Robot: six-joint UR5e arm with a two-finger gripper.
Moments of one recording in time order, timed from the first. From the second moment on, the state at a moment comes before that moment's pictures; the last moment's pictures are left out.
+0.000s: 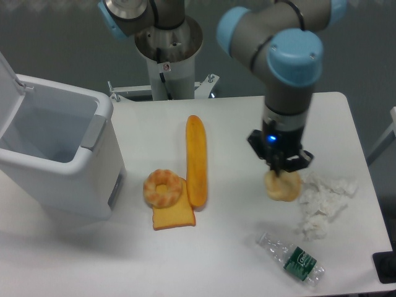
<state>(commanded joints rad) 2.53 -1.75 -1.46 -1.25 1.41 1.14</state>
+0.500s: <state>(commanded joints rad) 2.34 -1.51 -1.59 -1.25 1.30 0.94</state>
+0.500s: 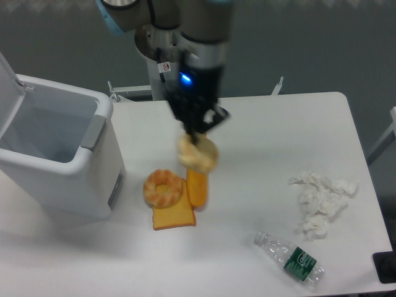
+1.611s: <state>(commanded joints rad) 2.08 -1.47 -1.60 -1.24 1.15 0.71</state>
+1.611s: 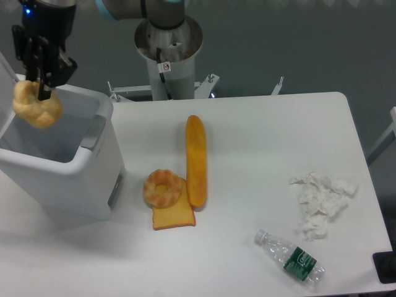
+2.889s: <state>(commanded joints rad) 2.70 -1.72 -1.60 -1.23 1.45 1.30</state>
